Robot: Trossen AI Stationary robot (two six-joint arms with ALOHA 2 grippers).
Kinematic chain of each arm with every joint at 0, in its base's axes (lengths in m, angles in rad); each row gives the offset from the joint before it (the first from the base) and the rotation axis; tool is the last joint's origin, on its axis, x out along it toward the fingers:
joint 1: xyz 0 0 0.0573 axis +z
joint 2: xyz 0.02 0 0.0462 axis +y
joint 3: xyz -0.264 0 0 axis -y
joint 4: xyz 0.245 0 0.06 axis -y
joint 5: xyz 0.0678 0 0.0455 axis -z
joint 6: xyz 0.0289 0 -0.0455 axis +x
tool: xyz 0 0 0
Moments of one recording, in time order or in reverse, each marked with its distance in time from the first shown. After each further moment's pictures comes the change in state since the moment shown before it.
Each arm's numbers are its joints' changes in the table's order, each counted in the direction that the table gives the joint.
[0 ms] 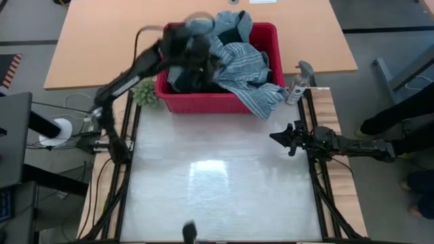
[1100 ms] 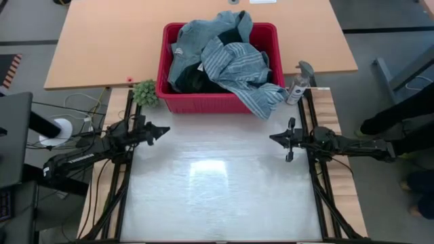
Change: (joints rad) left arm -0.187 -1.724 -2.152 0.735 -0.226 -0.852; right arm 0.006 0.000 0.001 -0.034 -0.015 -0.696
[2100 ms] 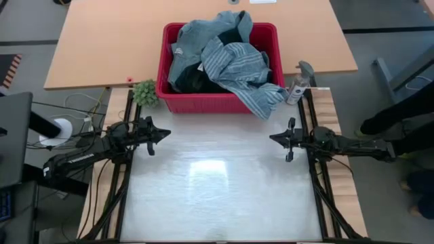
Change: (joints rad) left arm 0.000 0.001 0.000 -0.041 0.120 0.542; right arm 0.000 0.000 0.000 0.000 0.000 0.000
